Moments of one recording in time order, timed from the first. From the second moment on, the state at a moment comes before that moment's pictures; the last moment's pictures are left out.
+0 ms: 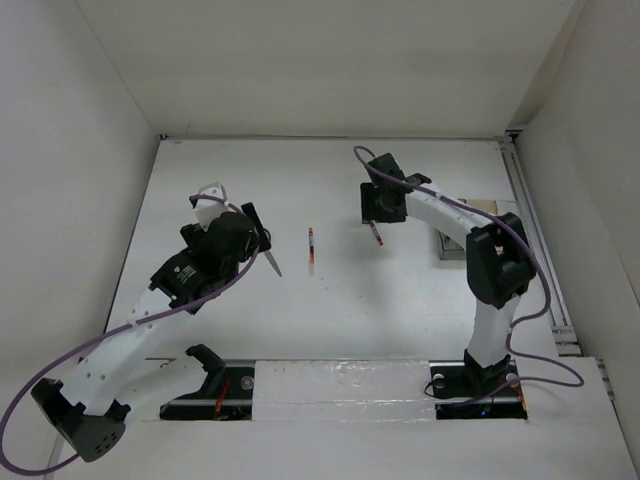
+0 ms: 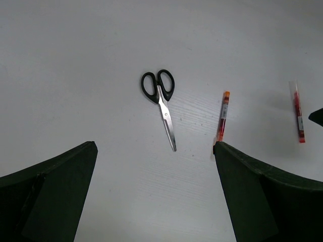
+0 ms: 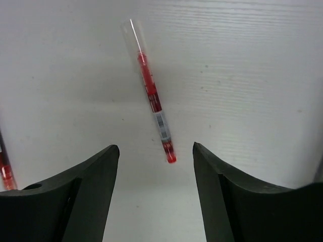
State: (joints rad) left arm -0.67 0.87 0.99 -0.79 -0.66 -0.72; right arm 0.49 1.85 1.46 -0.59 0.22 0.40
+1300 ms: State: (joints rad) left arm -0.67 0.99 0.99 -0.79 -0.61 -0.71; right arm 0.23 1.59 1.33 -0.51 0.08 0.42
